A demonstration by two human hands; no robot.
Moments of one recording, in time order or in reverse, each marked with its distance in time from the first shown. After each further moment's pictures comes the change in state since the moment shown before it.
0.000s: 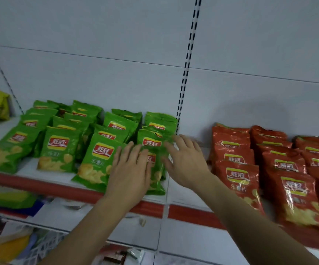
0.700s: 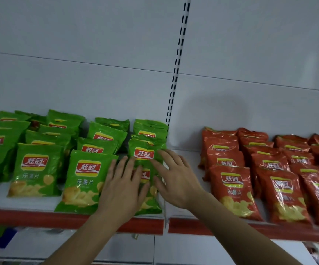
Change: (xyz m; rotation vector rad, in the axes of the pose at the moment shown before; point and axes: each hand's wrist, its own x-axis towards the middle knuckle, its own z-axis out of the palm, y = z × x) left_hand 0.012 -0.030 0.038 0.065 -0.059 0.179; right_hand -0.013 -0.018 0.017 0.067 -0.063 -0.026
